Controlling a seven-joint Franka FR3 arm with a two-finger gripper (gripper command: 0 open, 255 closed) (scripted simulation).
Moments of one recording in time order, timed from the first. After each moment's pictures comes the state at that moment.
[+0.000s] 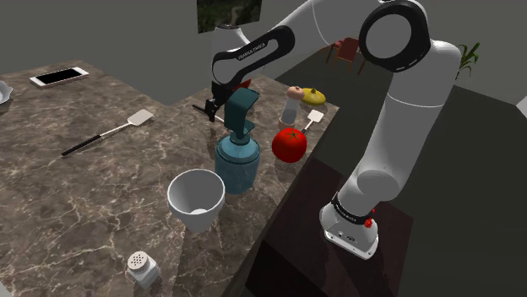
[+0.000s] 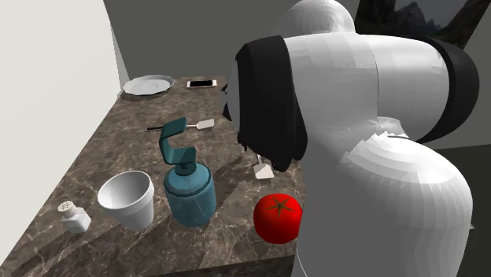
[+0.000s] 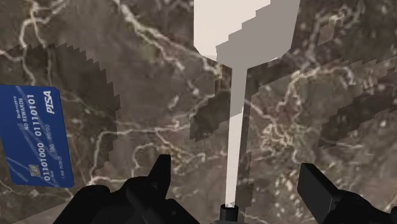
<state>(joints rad) 0.03 0.22 0.06 -2.06 -0.02 2.34 -0.02</state>
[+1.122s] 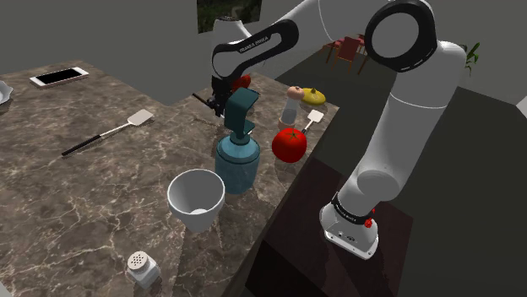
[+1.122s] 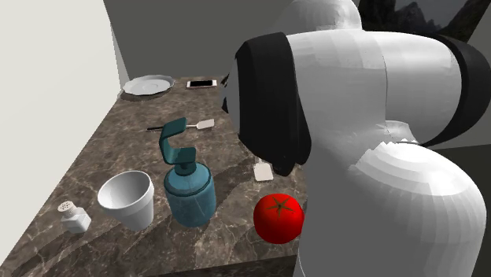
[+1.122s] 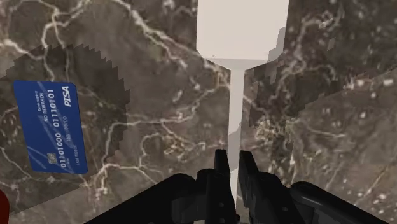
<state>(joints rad) 0.03 0.19 0.06 -2.04 -0.01 2.29 -0.03</state>
